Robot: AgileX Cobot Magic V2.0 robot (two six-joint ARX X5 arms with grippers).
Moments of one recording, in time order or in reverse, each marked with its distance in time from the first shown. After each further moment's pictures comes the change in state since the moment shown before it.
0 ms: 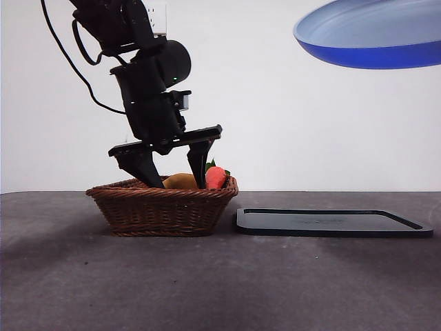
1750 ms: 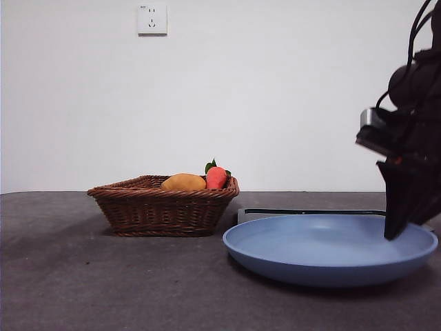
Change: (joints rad) left arm 0.448 -1.329 -0.746 -0.206 0.602 0.291; right arm 0.117 0.965 0.000 0.295 -0.124 -0.105
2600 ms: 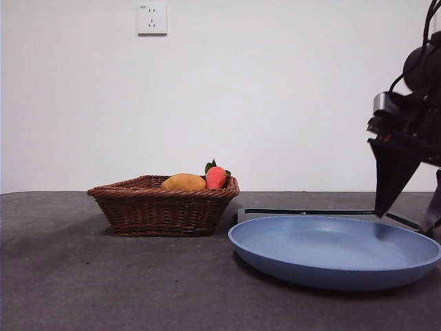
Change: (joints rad) left arm 0.010 -0.038 0.000 -0.018 0.025 0.036; right arm -0.037 -0.035 -0.001 0.017 0.010 -0.010
